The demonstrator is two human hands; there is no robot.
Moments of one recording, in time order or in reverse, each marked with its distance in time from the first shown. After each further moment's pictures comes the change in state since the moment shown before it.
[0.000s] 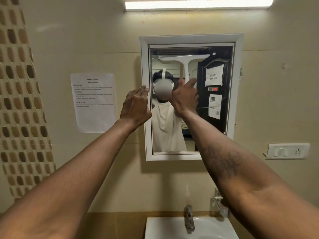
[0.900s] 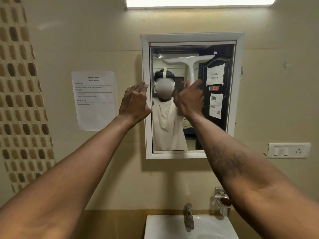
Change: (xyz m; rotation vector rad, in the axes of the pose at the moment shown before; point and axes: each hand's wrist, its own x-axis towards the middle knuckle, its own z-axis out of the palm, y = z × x) left_hand 0.003 -0.003 -0.002 0.025 0.013 -0.031; right_hand 0.000 0.022 -0.010 0.047 0.012 -0.015
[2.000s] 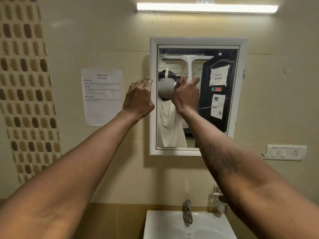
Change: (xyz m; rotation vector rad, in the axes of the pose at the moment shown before) left_hand -0.009 0.004 -0.035 0.000 0.022 -0.030; right_hand -0.022 -0.047 0.001 0.026 0.029 -0.023
